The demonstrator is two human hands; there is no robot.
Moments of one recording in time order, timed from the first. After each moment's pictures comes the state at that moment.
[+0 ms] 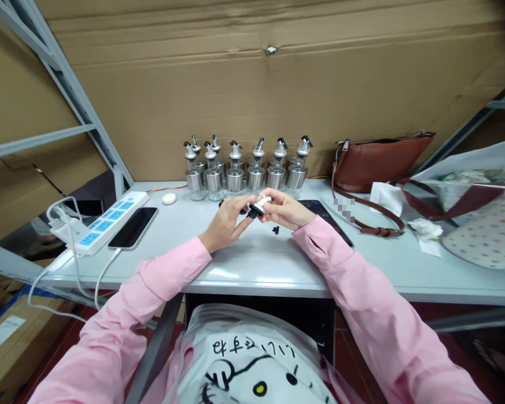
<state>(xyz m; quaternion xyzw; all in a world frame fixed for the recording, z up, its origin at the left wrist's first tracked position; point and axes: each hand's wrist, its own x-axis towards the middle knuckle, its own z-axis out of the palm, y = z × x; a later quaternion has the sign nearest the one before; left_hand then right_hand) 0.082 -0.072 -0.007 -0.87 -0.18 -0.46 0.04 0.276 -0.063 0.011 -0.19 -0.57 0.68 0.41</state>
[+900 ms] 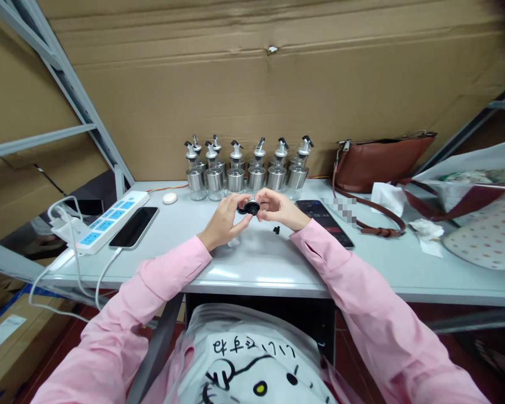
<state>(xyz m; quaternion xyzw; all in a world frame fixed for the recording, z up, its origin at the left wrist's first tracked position) 0.080 -0.068 -0.007 -0.86 -0.24 -0.44 -0.01 0.270 -0.060 0.007 -0.26 -0.70 0.52 0.42</state>
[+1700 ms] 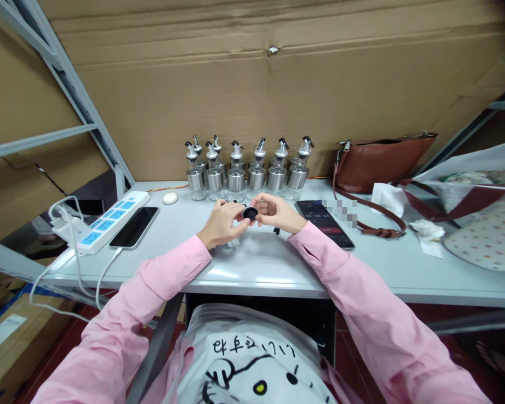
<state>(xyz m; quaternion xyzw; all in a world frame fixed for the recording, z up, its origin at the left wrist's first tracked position) 0.077 -0.071 0.004 -0.89 -0.35 -0.29 -0.06 0.262 -0.069 0.008 -0.29 -0.69 0.53 0.40</state>
